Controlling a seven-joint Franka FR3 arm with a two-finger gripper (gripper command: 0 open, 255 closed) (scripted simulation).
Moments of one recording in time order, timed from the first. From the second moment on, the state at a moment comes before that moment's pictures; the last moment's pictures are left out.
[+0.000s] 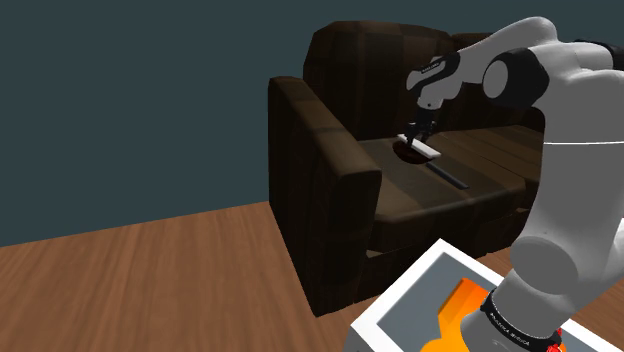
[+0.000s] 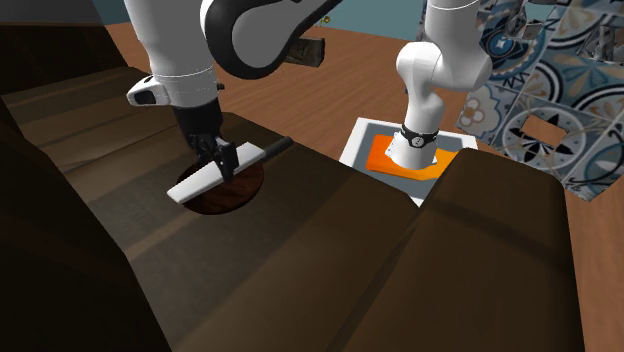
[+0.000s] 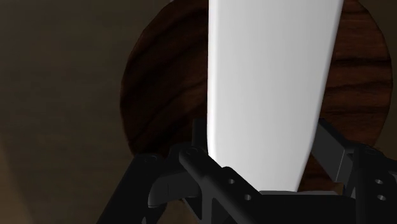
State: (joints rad) arm -0.36 0.43 -0.38 -1.62 0.17 2.02 -0.46
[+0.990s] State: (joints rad) arm -0.36 0.44 -0.38 -1.63 0.17 2.04 -0.46
